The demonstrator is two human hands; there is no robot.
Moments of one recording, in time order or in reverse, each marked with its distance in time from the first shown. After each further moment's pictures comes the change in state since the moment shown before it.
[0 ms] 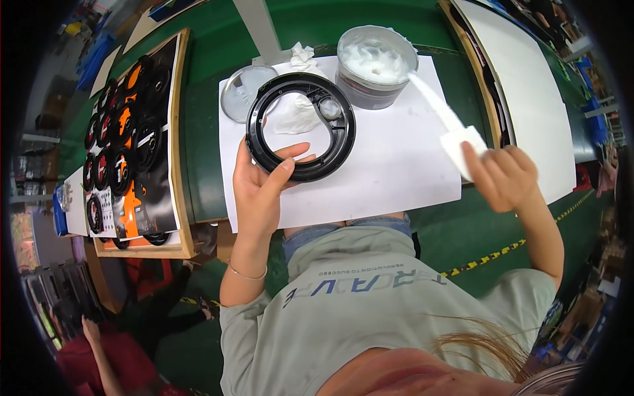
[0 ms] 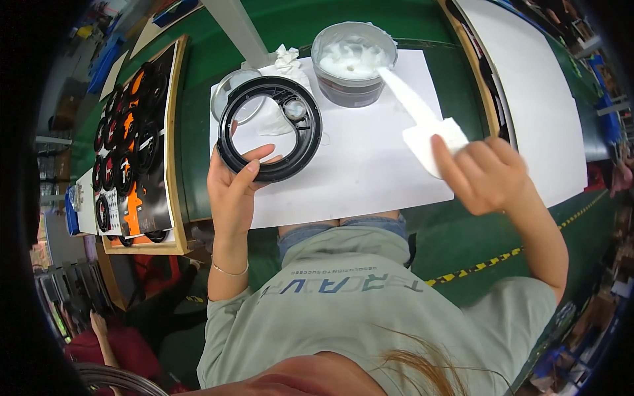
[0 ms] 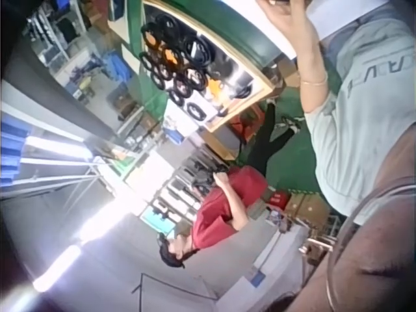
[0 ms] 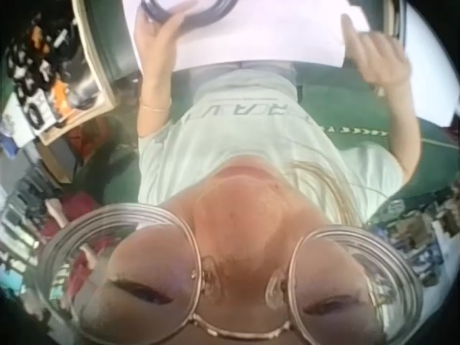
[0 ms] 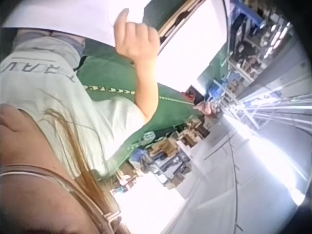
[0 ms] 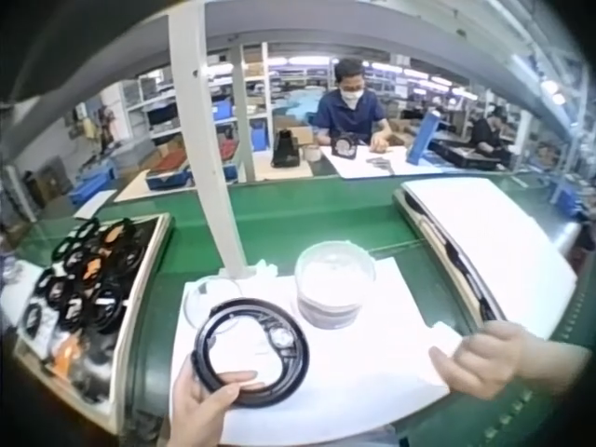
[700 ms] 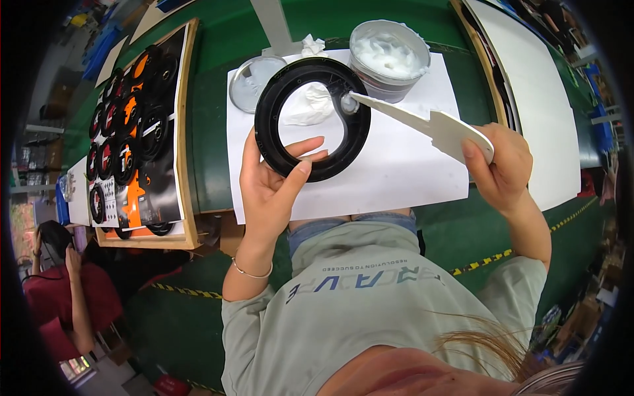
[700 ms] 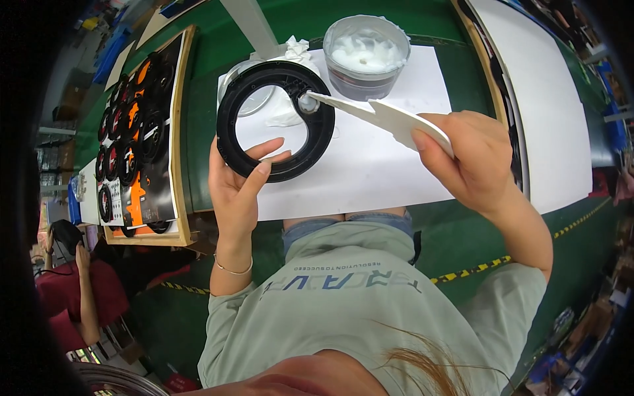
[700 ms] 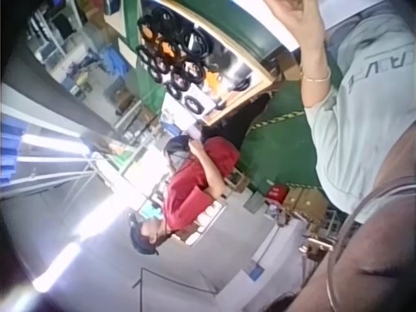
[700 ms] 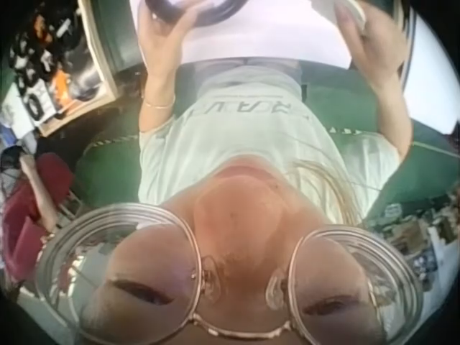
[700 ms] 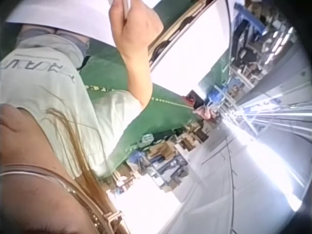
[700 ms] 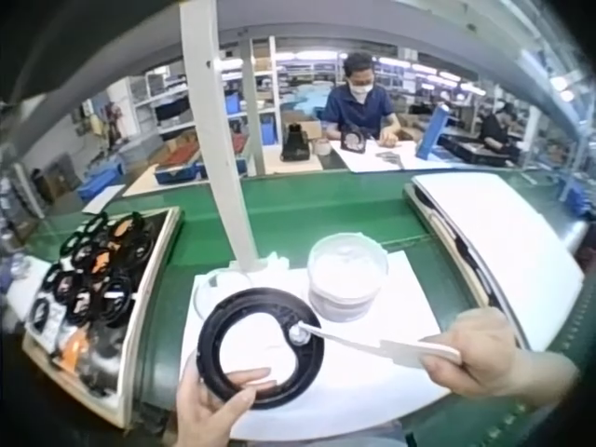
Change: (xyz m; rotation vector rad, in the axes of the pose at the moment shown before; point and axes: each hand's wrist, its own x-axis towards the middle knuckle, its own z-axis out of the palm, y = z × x) left_hand -0.010 0.002 0.004 0.157 -0.082 0.211; right_hand 0.049 -0.012 0.008 0.670 0.340 0.494
